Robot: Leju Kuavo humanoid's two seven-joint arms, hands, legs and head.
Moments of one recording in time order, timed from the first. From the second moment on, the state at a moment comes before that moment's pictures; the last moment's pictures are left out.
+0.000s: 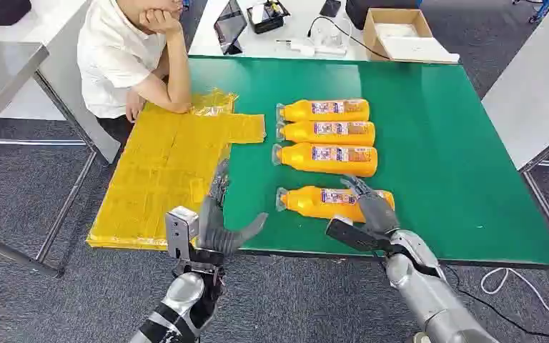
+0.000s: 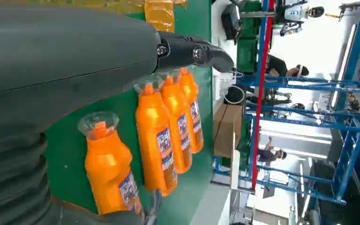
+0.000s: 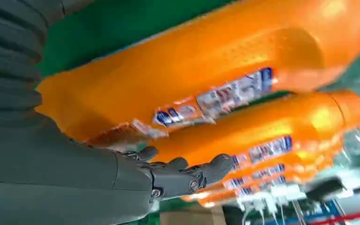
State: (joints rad) left arm -0.20 -0.26 -0.47 -1.14 -0.02 0.19 -0.48; right arm -0.48 -0.15 0.45 -0.76 0.85 -0.14 -0.40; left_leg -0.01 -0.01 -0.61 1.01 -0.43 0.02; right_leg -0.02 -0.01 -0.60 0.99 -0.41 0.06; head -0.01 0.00
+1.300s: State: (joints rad) left arm -0.22 -0.27 -0.49 -1.14 -0.01 0.18 -0.47; right arm -0.64 -0.15 0.56 -0.56 1.01 -0.07 -0.20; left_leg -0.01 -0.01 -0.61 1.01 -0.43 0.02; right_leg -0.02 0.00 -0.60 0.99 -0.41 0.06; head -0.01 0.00
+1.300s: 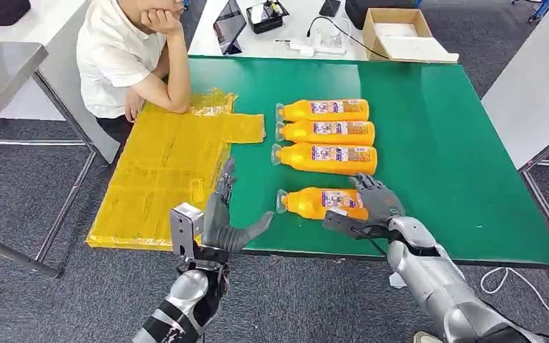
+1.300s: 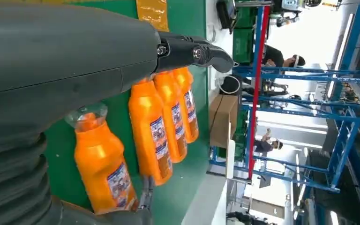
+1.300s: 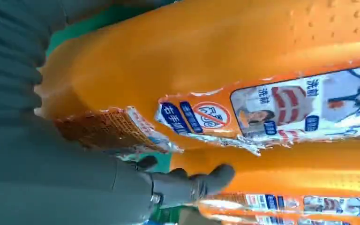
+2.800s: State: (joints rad) left arm -0.27 -0.25 -0.55 -0.97 0.53 -0.06 -0.27; right arm -0.48 -0.05 0.51 -0.84 0.36 0.31 -0.55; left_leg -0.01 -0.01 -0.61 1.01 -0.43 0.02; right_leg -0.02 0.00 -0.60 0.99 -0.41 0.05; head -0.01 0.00
